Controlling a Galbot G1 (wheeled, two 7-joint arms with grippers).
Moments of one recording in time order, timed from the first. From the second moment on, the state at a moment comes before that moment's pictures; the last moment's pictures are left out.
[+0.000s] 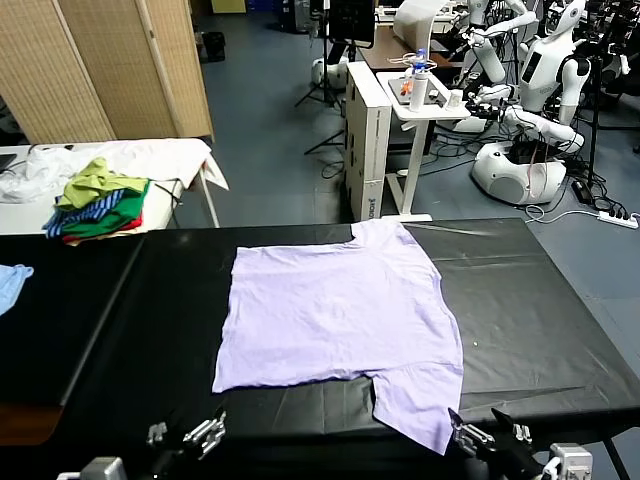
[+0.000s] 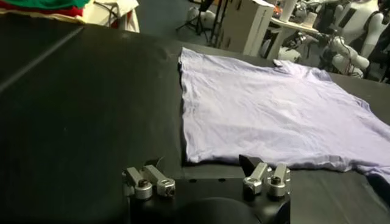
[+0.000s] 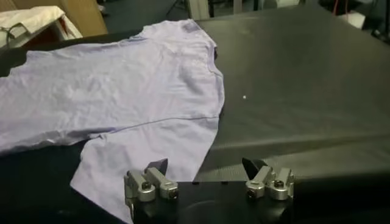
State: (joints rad) left arm 1.97 -1.17 -0.61 -2.39 -0.62 0.40 -0.21; right arm -1.88 1.13 0.66 2.34 0.57 -0.51 0.23
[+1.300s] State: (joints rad) left arm 1.80 -1.26 -0.54 -2.21 -0.60 0.37 -0.20; right arm -1.88 1.21 0.56 2.32 0.50 -0.52 0.26
